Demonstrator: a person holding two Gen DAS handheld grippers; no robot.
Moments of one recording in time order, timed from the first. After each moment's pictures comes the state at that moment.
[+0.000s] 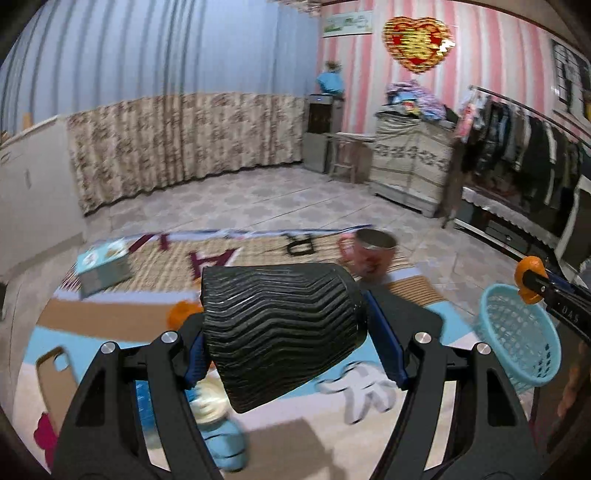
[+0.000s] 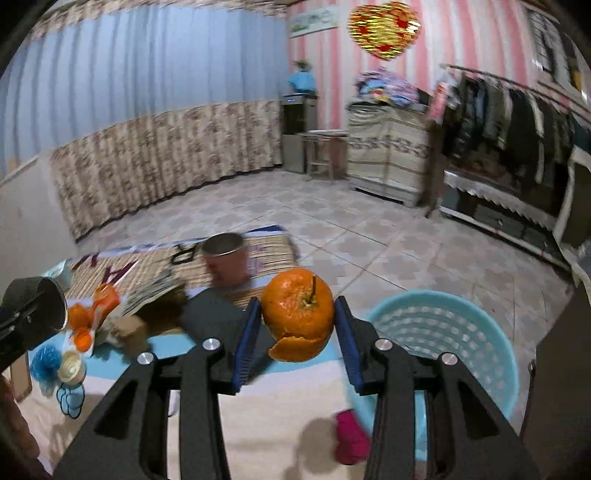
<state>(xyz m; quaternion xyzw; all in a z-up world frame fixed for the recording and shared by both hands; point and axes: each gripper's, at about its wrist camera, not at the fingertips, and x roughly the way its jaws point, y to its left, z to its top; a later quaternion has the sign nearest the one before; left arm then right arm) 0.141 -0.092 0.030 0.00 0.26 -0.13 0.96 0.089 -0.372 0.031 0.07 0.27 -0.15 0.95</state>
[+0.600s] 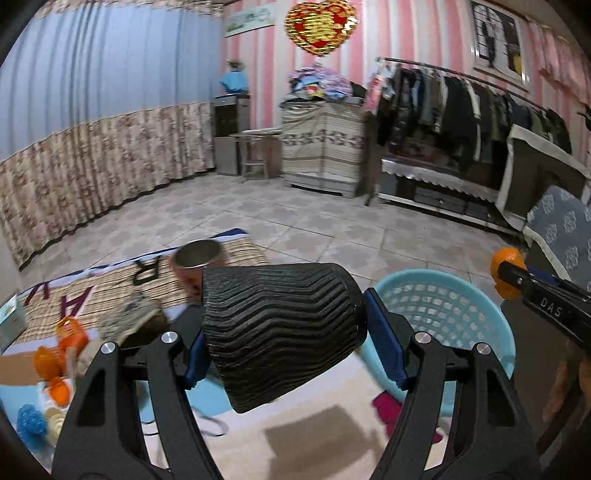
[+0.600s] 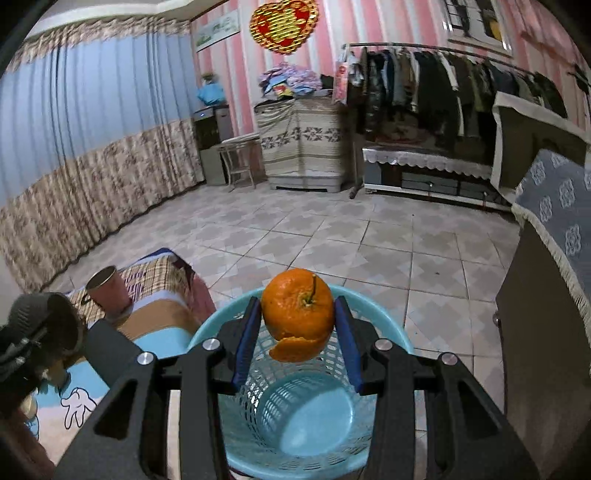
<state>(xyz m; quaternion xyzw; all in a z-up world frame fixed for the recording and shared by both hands) 0.119 -0.288 0.014 0.07 0.25 -0.27 0.93 0.041 -0.506 0.005 0.14 0.24 -0.27 0.92</state>
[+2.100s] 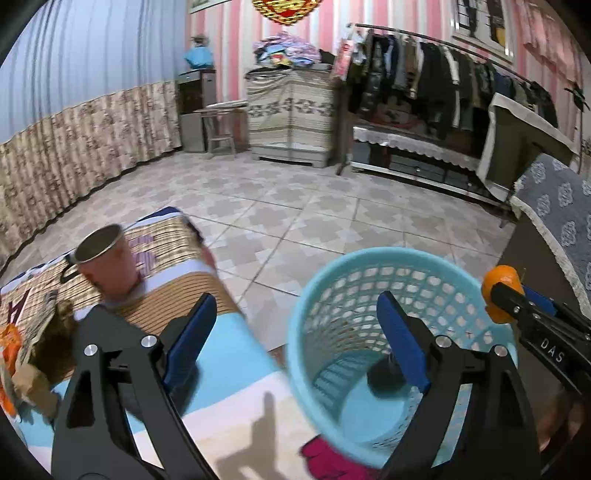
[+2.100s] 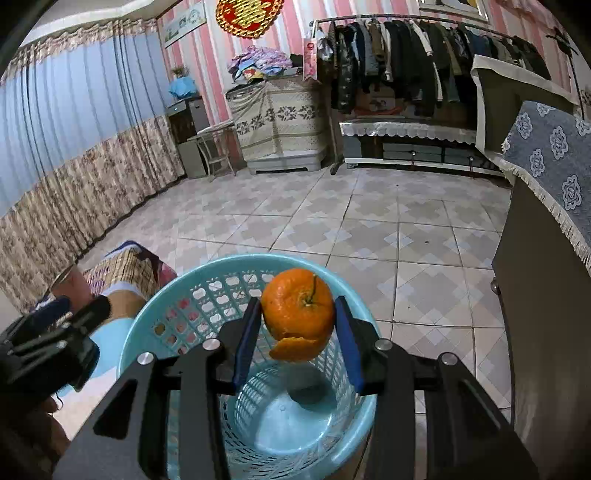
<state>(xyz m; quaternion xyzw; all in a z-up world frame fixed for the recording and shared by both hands) 0.146 -0.375 -0.029 0.09 0.30 -0.30 0.90 0.046 -0.548 -0.053 0.19 0.27 -0.29 0.90</state>
